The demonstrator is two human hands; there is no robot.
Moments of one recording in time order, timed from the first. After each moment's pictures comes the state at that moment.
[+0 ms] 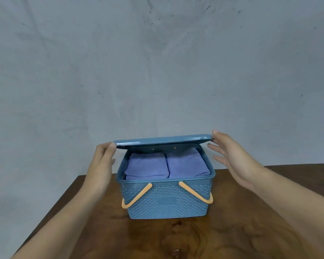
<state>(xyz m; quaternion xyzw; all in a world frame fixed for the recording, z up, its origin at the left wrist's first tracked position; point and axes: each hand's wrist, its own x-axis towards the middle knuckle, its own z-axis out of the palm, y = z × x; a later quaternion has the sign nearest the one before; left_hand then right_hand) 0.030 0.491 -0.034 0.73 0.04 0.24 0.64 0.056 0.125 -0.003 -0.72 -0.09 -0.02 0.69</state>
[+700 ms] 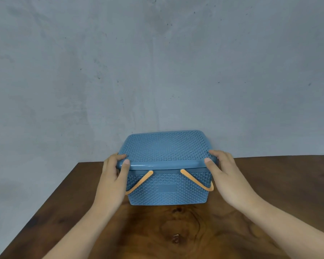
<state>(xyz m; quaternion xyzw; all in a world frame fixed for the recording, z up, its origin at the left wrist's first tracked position) 0.006 0.471 -0.109 0.84 0.03 0.28 0.47 0.020 0.142 -0.083 -0.87 -0.06 -0.11 0.48</state>
